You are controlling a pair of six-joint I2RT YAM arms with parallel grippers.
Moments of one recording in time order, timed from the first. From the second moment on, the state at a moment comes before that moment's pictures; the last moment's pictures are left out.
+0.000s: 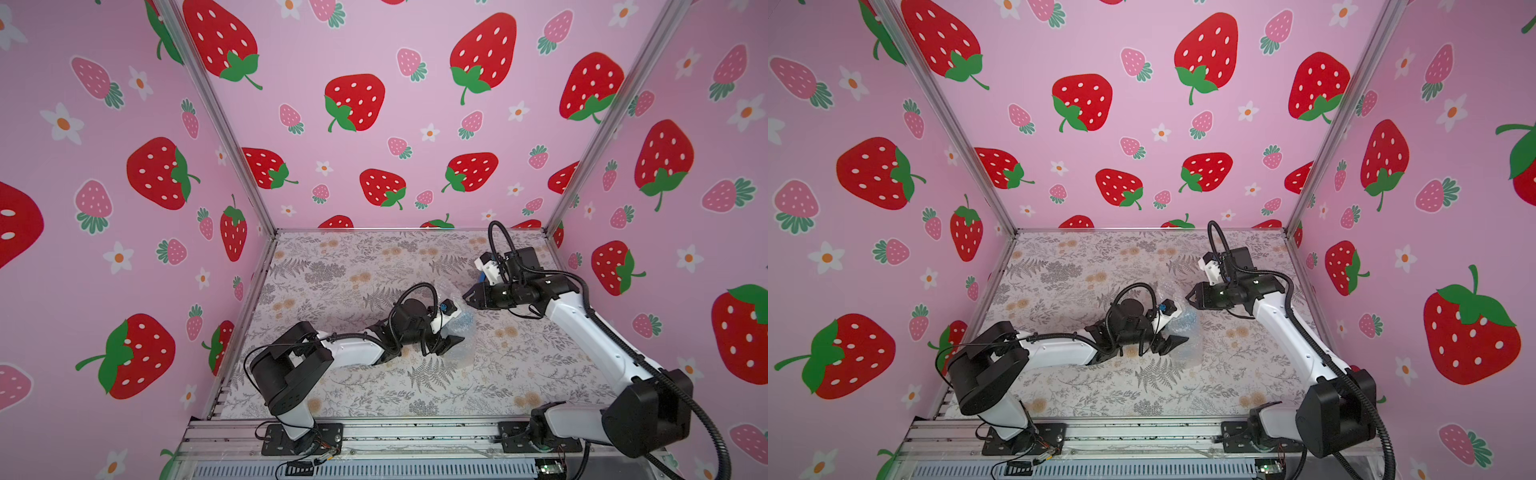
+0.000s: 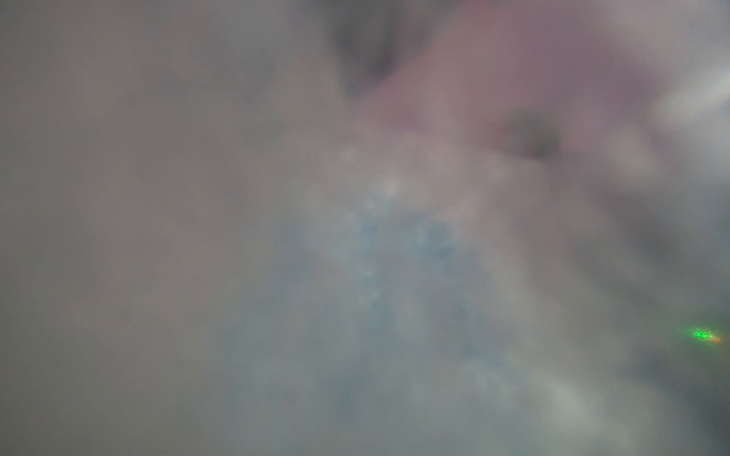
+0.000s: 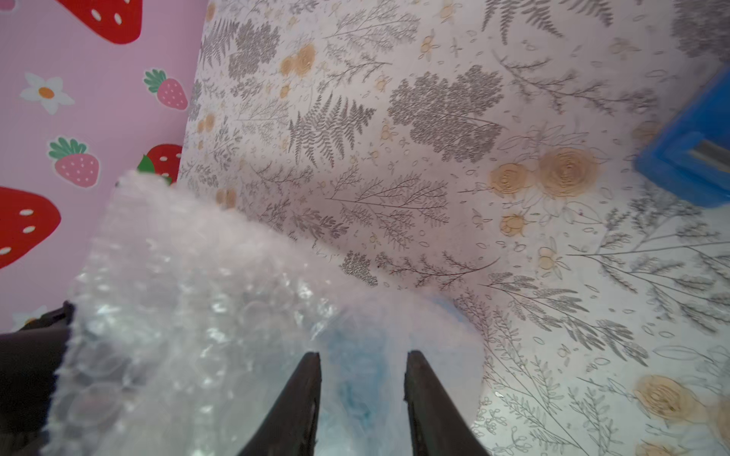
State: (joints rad) left arm -0.90 1.70 0.83 0.47 0.33 0.10; right arm 0.42 1.33 1.14 -0.77 -0.54 0.23
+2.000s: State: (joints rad) left arm -0.85 1.51 0.87 0.28 0.49 0.04; right arm 0.51 1.16 1.02 -0.93 -0.45 0.28
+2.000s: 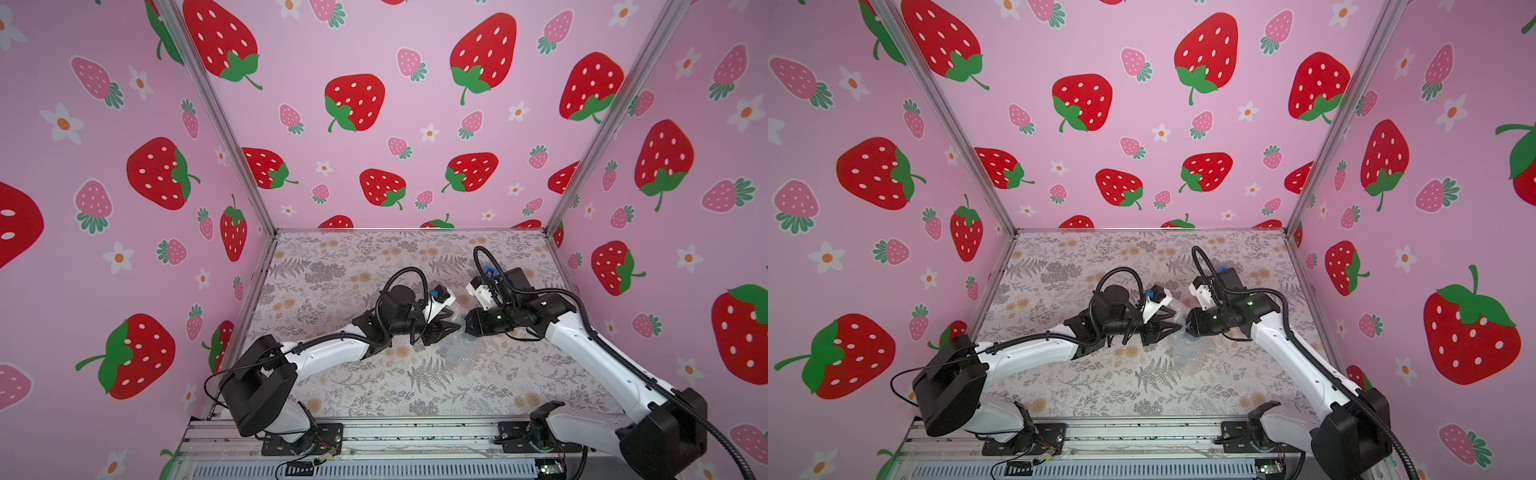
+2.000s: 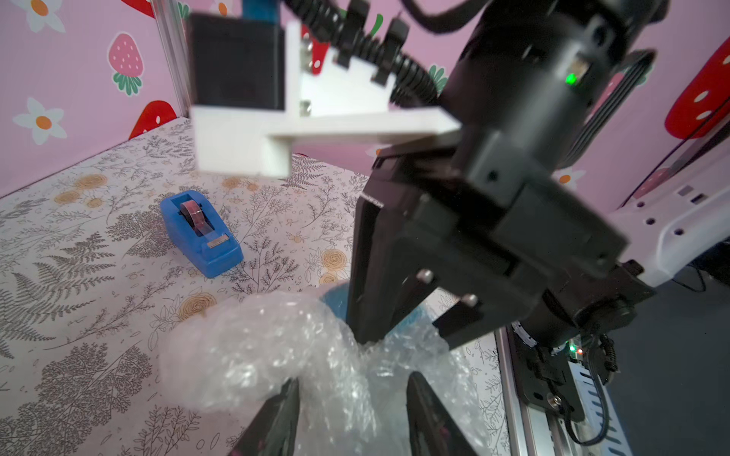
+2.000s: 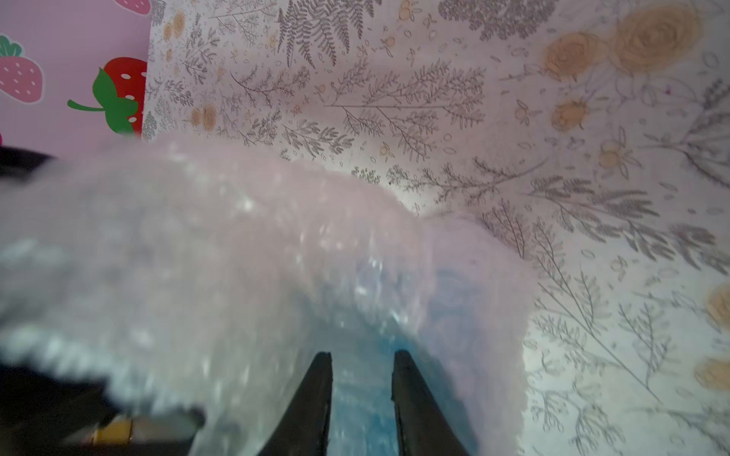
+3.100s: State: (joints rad) left arm -0.86 1.56 0.96 0.11 0.50 0.11; right arm 0.41 0.97 1.00 -1.08 -0.47 0.32
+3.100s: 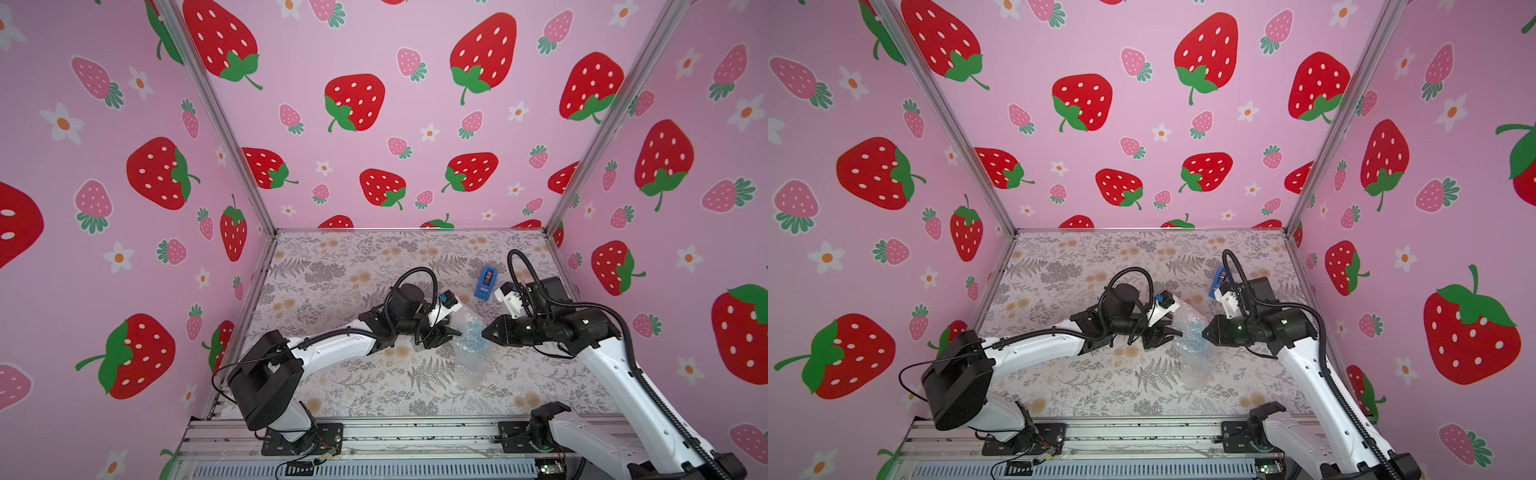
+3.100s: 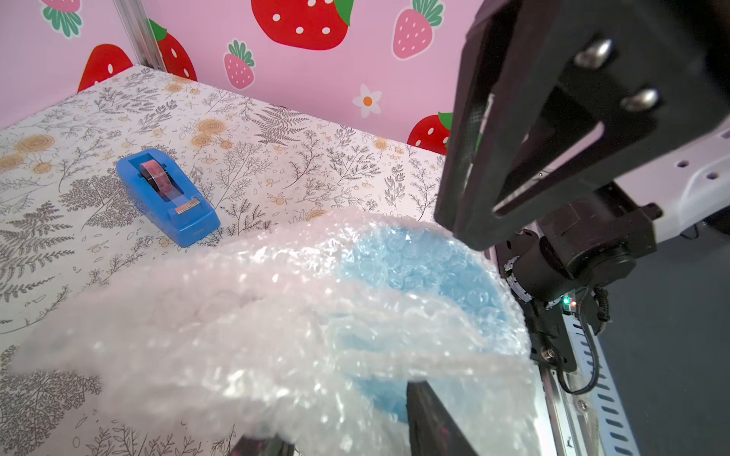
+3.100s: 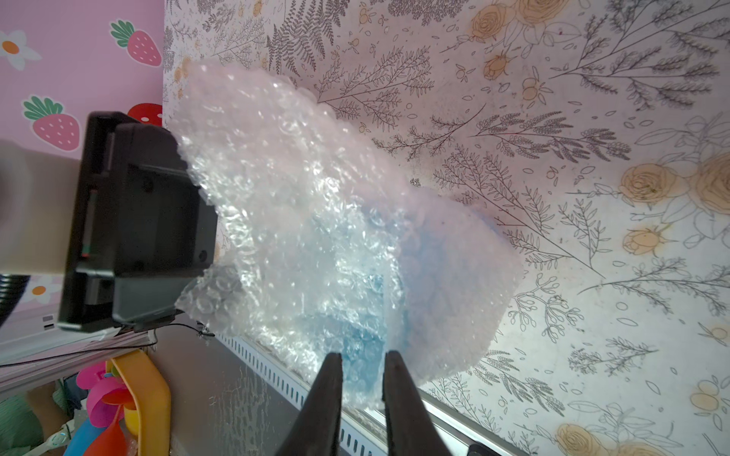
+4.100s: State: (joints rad) left arm -0.91 1.64 1.14 -0.13 0.63 0.23; right arm 0.41 1.02 0.87 -0.94 -0.44 0.33
